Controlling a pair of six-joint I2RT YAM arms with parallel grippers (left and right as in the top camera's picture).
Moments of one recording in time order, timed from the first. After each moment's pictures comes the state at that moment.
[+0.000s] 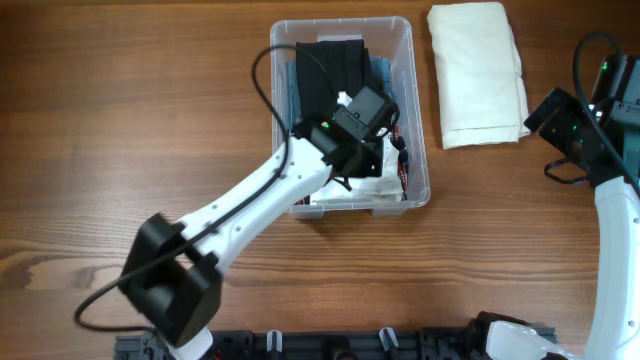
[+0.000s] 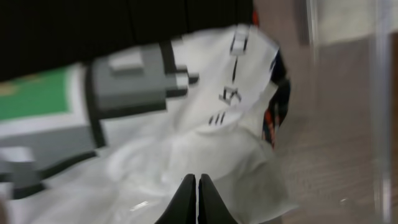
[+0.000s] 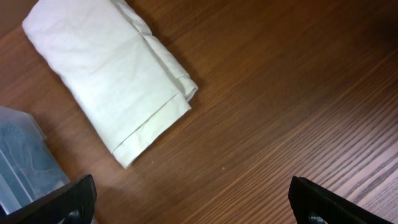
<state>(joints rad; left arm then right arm) -0.76 1.83 1.53 -0.86 0.00 -0.65 -0.22 1.33 1.40 -1.06 0.19 0.41</state>
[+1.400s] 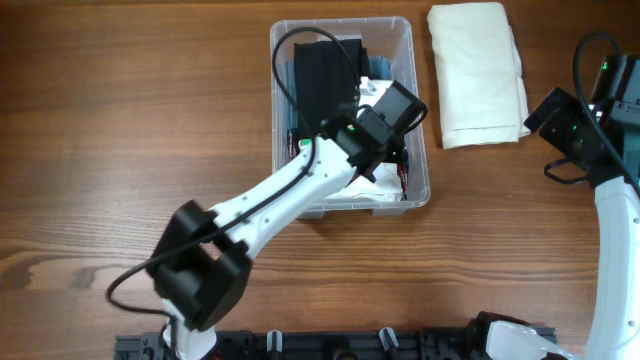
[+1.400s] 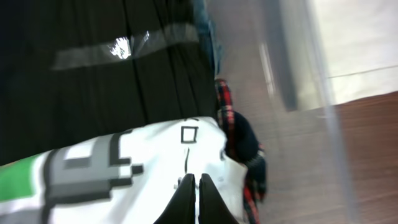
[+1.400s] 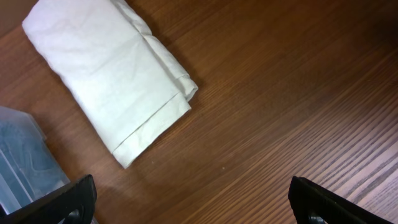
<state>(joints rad) -0.82 1.94 1.59 -0.68 -0.19 -0.65 -0.22 1.33 1.40 -1.06 0.19 0.41</state>
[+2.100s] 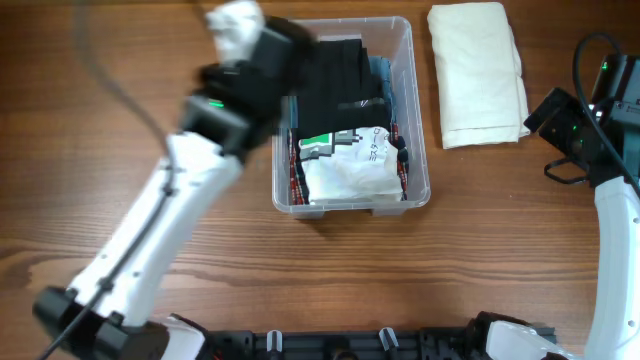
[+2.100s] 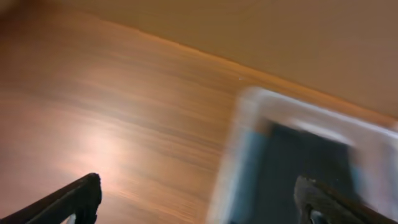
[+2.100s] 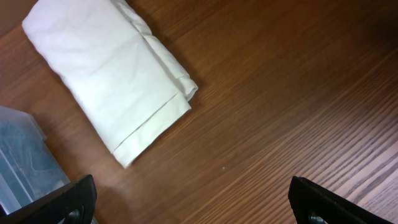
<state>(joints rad) -0.48 1.59 1.63 -0.87 -0.61 -0.65 -0.22 1.33 1.40 -1.06 0.19 0.41</state>
